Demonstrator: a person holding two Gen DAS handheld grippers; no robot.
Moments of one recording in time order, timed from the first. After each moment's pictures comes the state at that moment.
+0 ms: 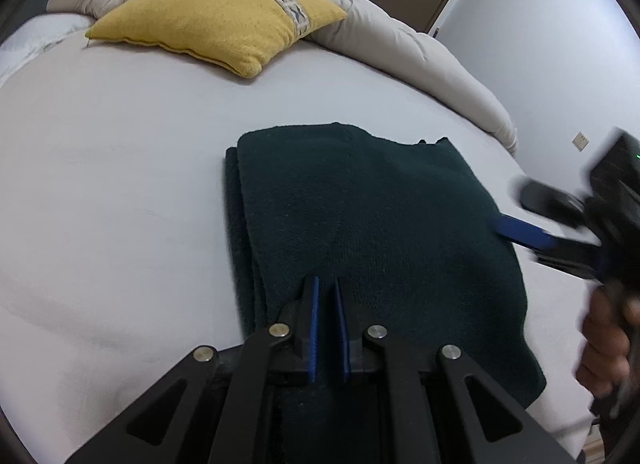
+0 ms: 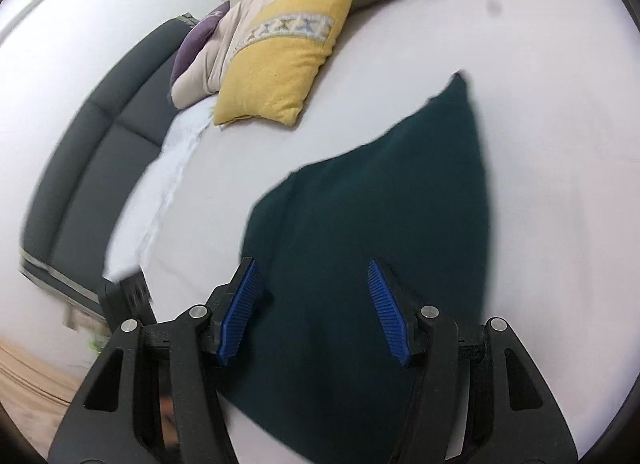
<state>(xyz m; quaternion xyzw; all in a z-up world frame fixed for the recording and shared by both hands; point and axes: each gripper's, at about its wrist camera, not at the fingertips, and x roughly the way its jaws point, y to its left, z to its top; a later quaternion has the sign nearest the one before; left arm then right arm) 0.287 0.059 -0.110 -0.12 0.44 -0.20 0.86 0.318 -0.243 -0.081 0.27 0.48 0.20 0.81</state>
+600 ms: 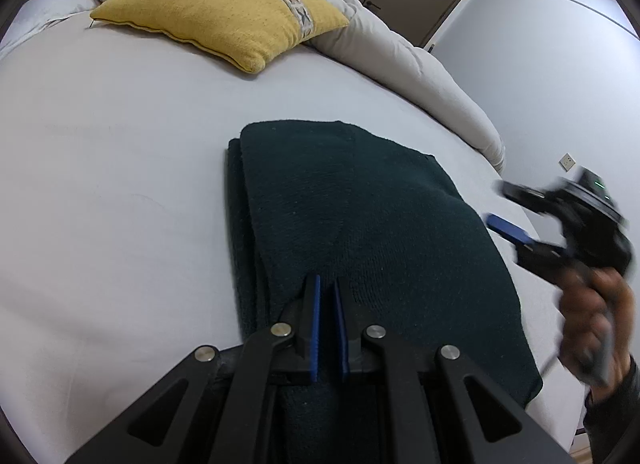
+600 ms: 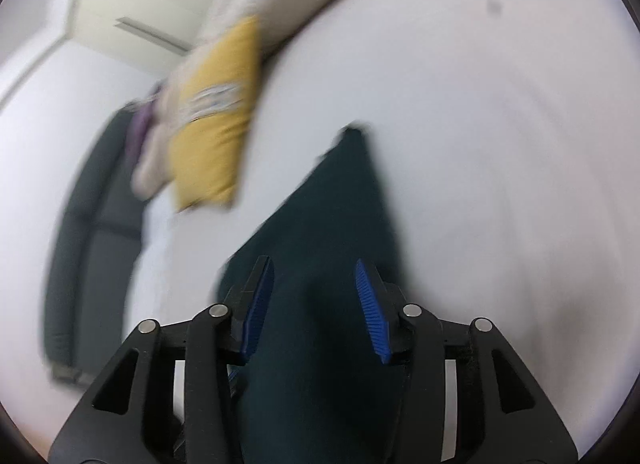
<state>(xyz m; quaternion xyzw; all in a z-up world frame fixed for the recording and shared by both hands) 0.285 0.070 -0.122 -0.17 0.43 -0.22 0.86 0.326 -0.314 -0.094 0.40 0.43 0.13 0.80</state>
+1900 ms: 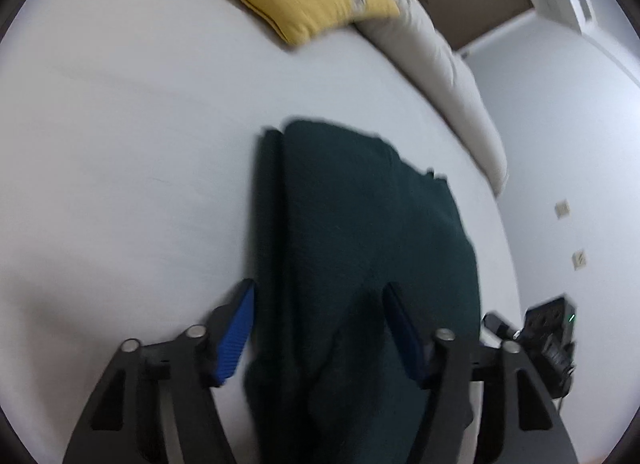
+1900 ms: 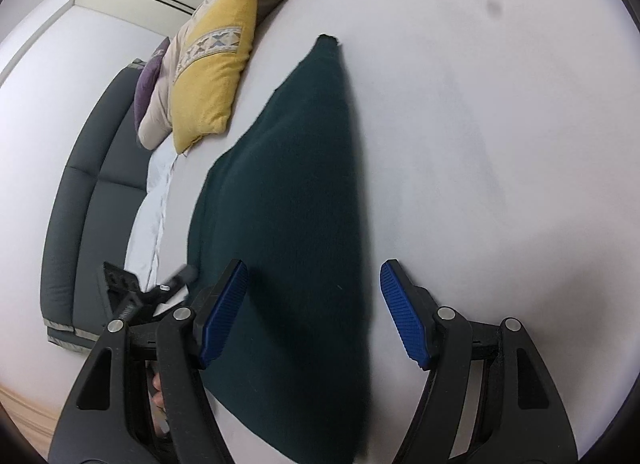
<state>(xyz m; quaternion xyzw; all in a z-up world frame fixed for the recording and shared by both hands) 0.311 0.086 -0.117 -0.26 0.51 -0.20 0.79 0.277 -0.312 -0.137 0.37 0.48 0.14 0.78</state>
